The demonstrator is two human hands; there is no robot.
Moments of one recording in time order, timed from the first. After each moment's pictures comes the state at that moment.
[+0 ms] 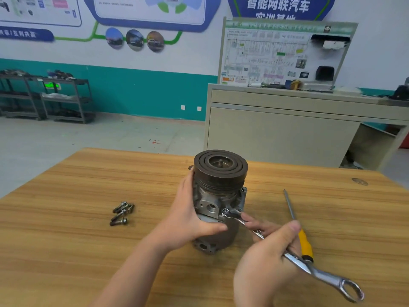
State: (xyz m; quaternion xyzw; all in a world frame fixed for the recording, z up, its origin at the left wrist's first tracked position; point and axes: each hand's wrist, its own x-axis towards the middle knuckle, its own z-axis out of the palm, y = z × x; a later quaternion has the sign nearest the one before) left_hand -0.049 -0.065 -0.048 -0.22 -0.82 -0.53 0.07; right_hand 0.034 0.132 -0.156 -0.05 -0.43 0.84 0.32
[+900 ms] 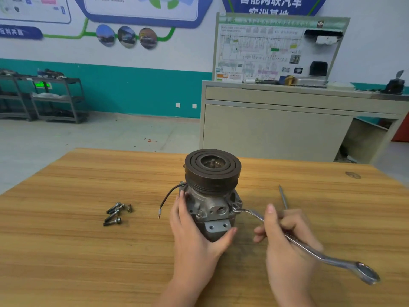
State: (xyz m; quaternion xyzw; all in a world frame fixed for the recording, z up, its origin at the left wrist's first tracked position) left_hand -0.015 -0.009 -0.099 -0.06 -0.80 -0.51 0.31; right_hand 0.009 0.121 -0.060 0.07 -0.63 0.60 0.49
